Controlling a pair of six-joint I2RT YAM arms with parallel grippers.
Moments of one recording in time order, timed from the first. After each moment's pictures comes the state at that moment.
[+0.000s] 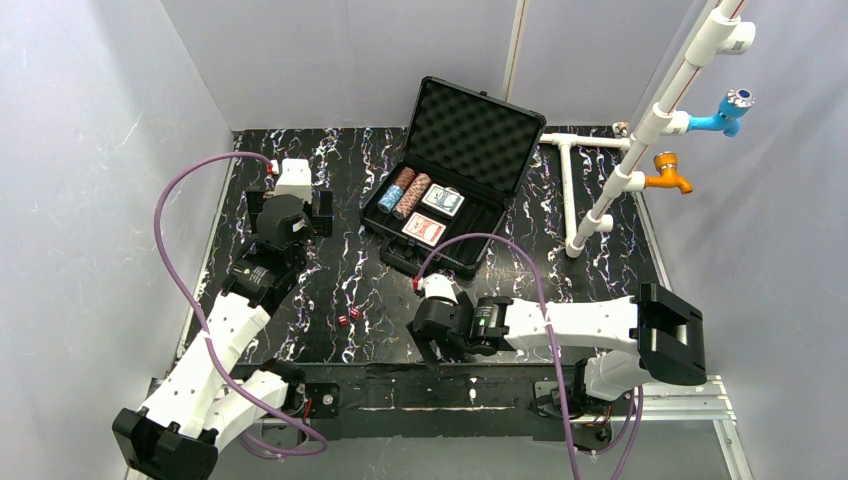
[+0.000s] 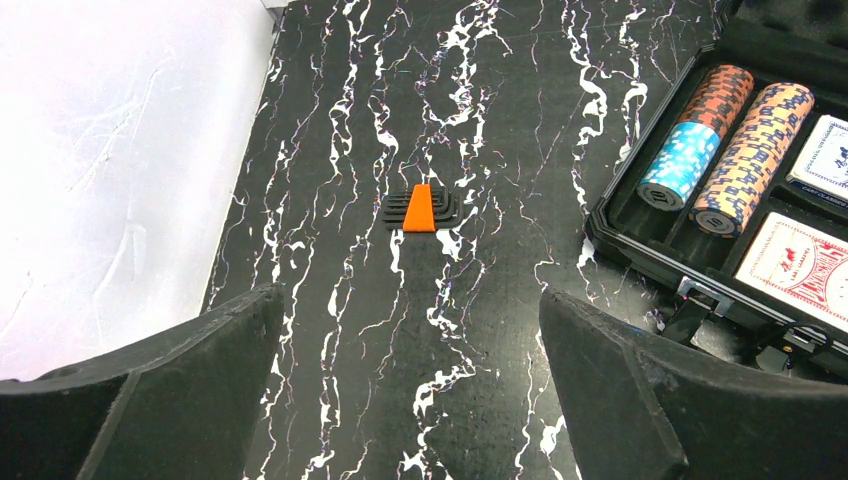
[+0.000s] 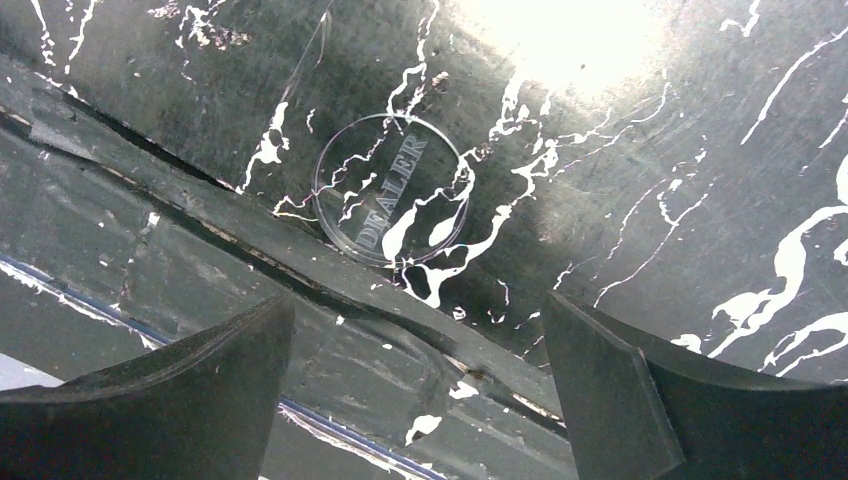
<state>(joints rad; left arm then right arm) -0.40 0.90 0.91 -0.36 -0.56 0.04 1.37 1.44 0.92 -0.62 0.30 0.71</state>
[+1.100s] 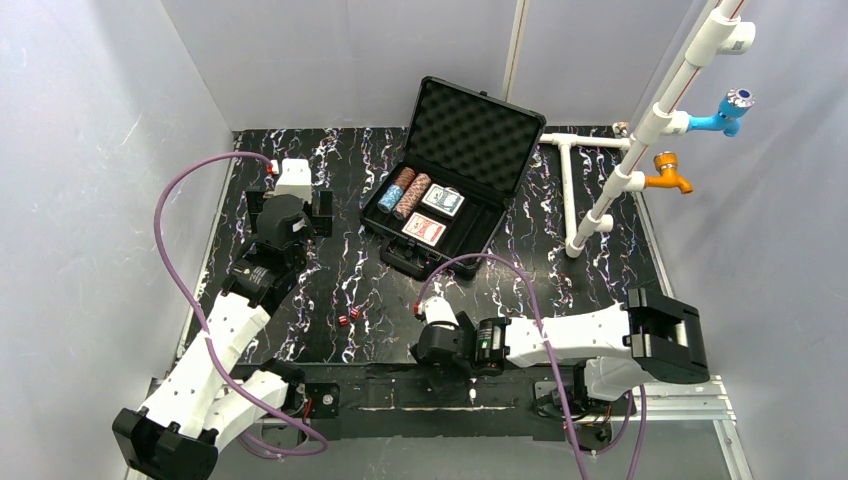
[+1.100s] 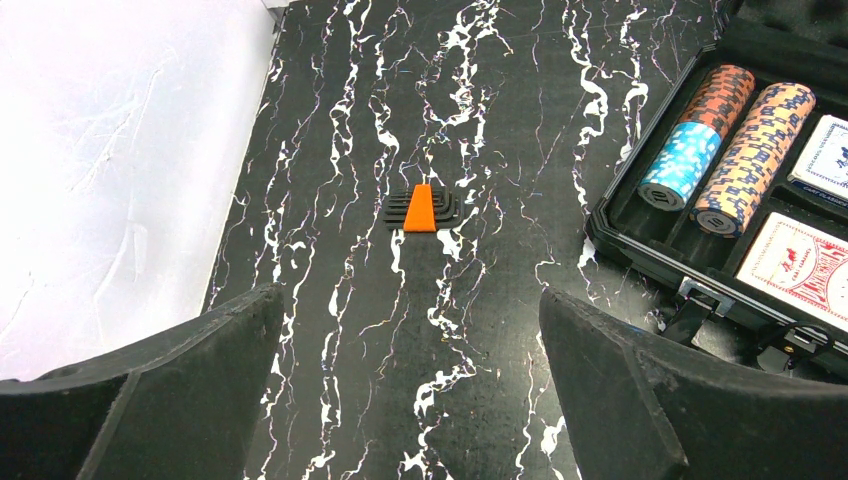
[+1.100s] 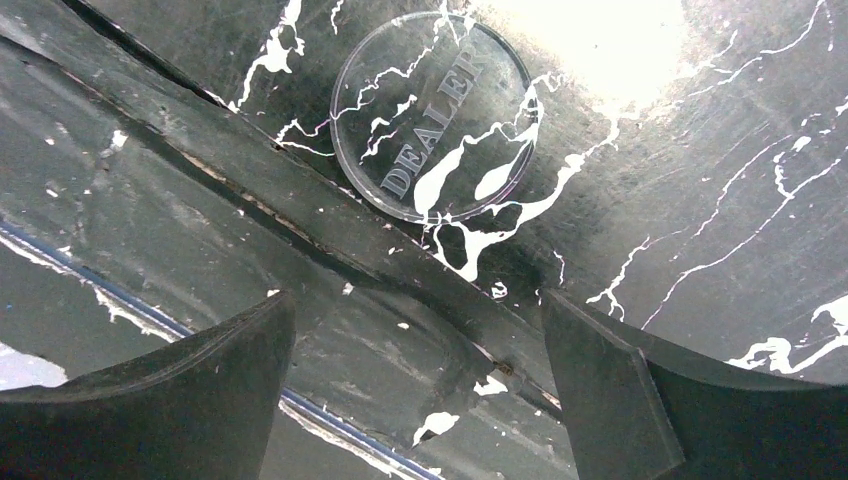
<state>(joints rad) -0.40 0.90 0.91 -0.36 -0.56 0.04 1.47 1.43 0.79 -0.50 0.29 0.73</state>
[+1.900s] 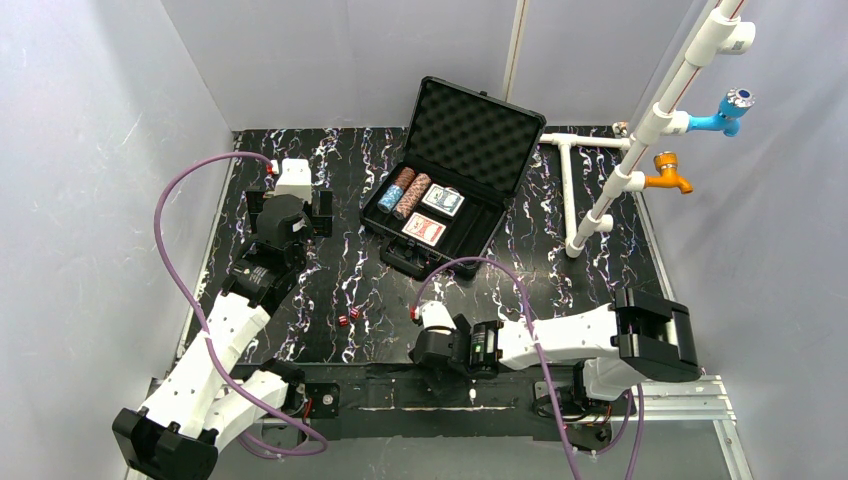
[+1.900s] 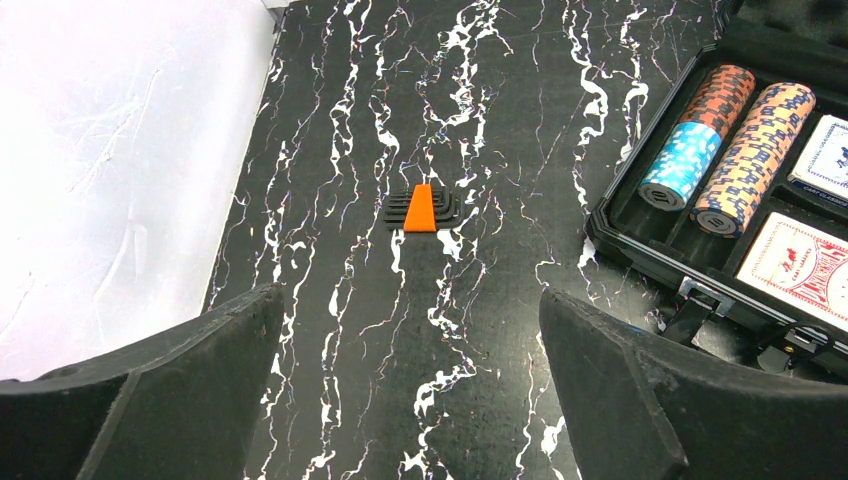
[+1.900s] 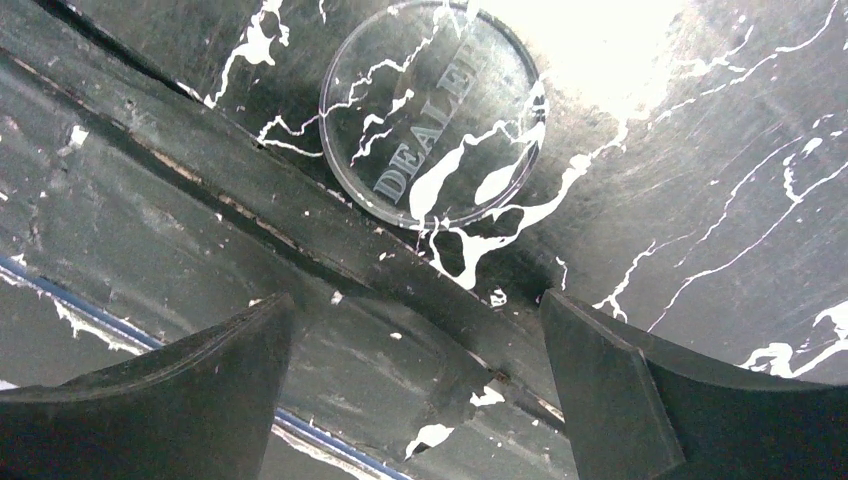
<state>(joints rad) -0.40 0.90 0.91 -0.36 -0.56 0.04 1.49 1.48 0.79 -0.49 0.31 0.73</state>
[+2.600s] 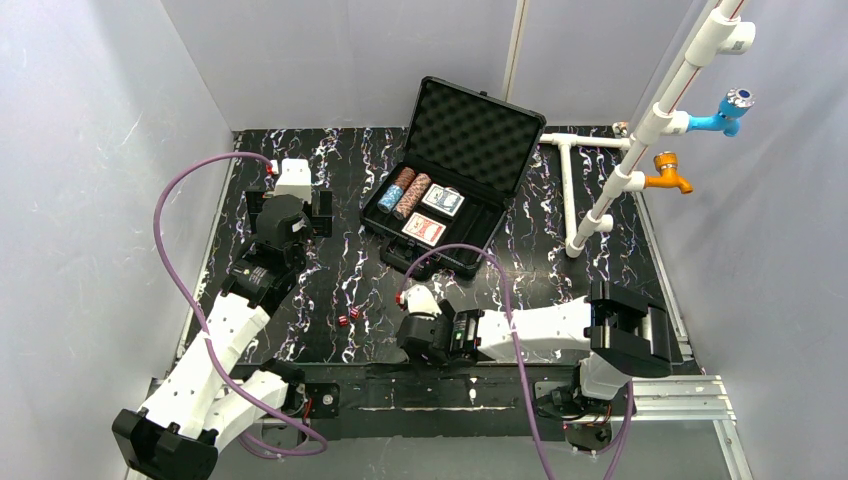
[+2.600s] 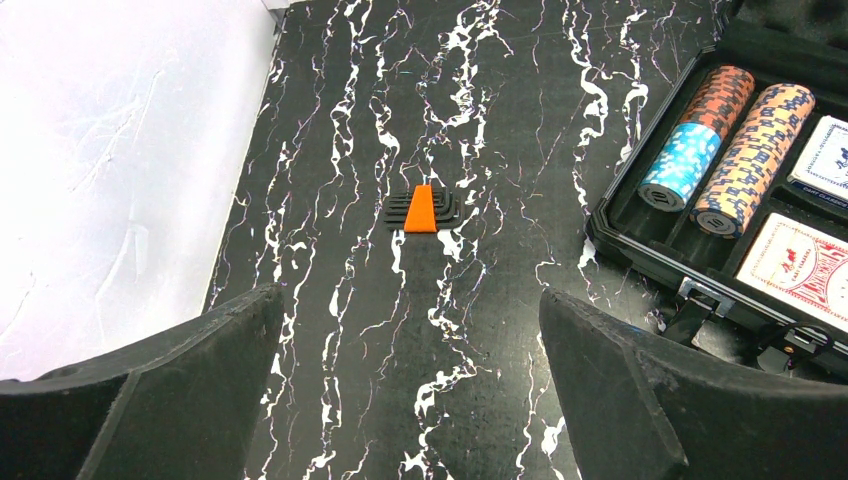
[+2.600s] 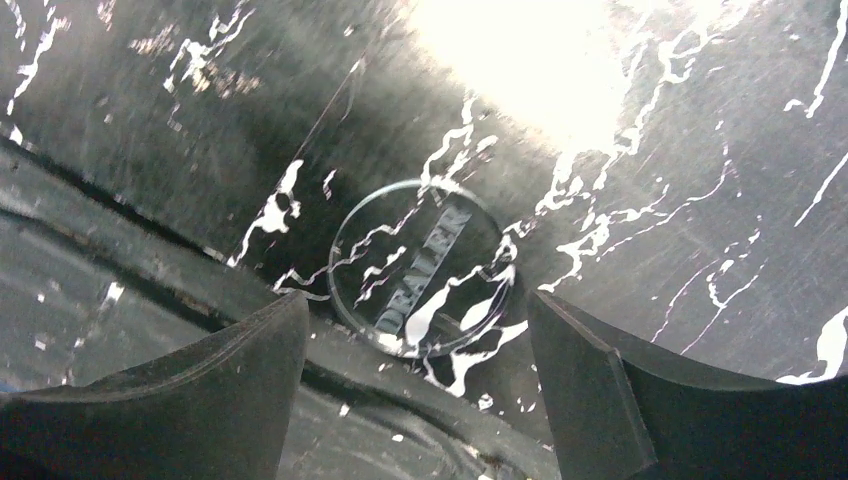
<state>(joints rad) -0.40 0.90 0.91 -0.36 -0.56 0.04 1.45 1.61 0.92 -0.47 0.41 0.67</state>
